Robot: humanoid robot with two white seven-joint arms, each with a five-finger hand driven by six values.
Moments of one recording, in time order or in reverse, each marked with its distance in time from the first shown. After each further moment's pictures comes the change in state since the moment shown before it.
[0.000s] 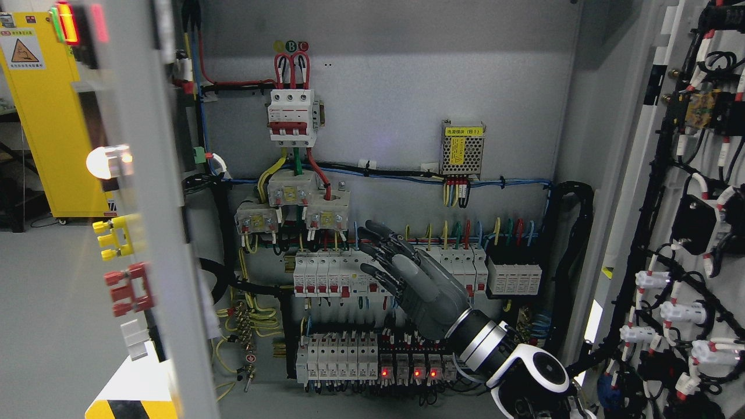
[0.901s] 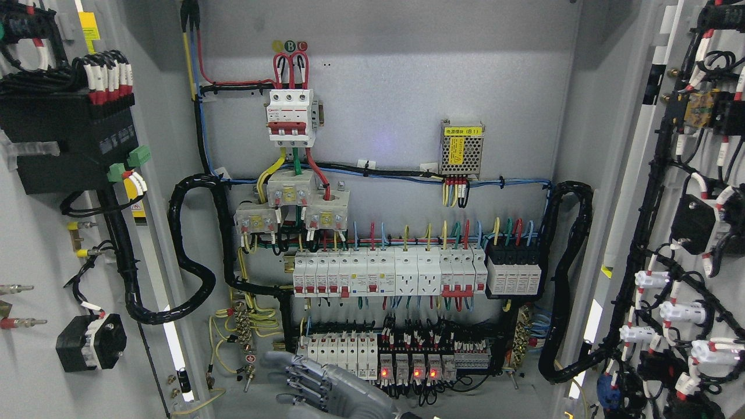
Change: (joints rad) left arm 0.000 0.000 0.000 0.000 0.000 0.000 0.000; right arm 0.181 -0.060 0.381 -0.189 0.063 0.046 -0.007
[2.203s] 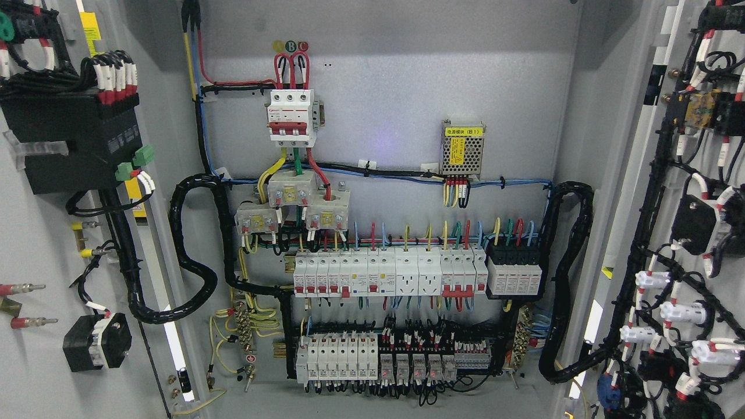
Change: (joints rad) left arm 0.000 0.000 0.000 0.000 0.000 0.000 0.000; right arm -0.119 0.106 0.311 0.101 0.010 -0.005 -0.006
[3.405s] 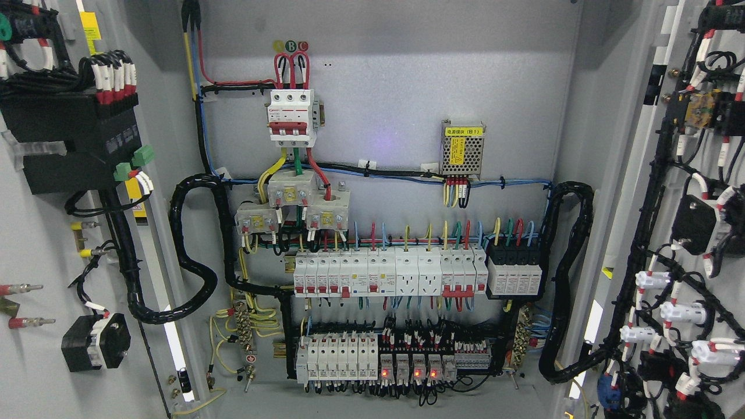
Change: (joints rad) left arm -0.001 0.000 -0.001 0.000 0.000 0.000 0.000; right arm 0.032 -0.006 -0.054 0.040 -0.104 0.008 -0.005
